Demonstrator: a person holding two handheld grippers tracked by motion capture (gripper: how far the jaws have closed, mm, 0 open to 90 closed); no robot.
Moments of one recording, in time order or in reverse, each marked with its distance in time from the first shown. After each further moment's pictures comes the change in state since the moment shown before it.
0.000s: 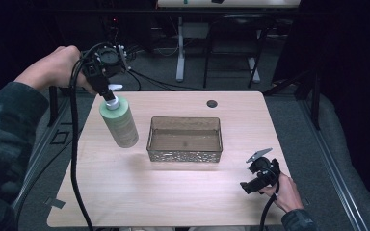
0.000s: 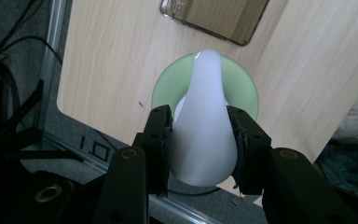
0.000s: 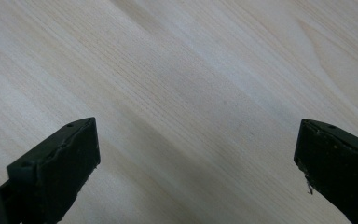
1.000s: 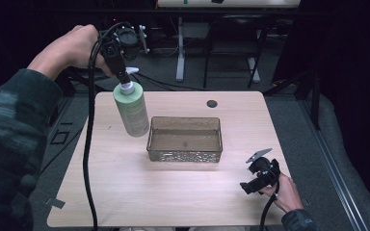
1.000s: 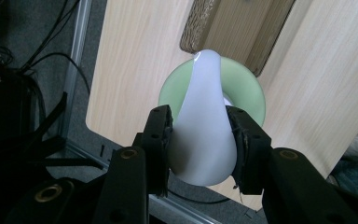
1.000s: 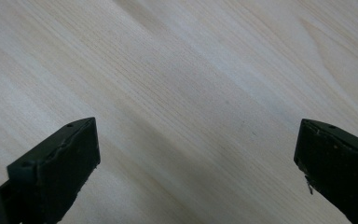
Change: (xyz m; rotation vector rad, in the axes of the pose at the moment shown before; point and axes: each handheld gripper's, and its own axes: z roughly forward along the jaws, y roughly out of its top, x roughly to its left) left arm 0.007 0.049 -0.027 -0.014 0.057 0.036; right arm 0.000 0.000 0.001 0.000 0.009 0.002
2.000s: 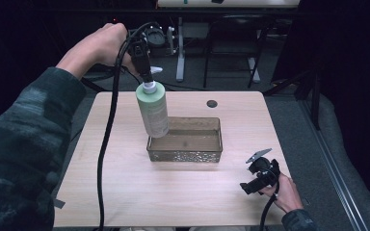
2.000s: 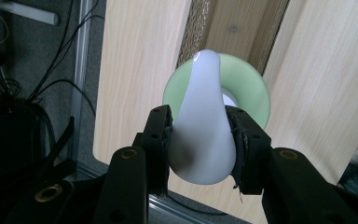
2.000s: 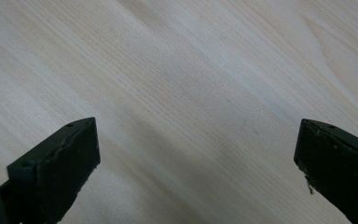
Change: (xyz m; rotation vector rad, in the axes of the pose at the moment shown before) left arm -0.014 0.050 0.002 -0.031 -0.006 0.099; right arm 0.000 0.000 0.001 0.004 -0.002 -0.008
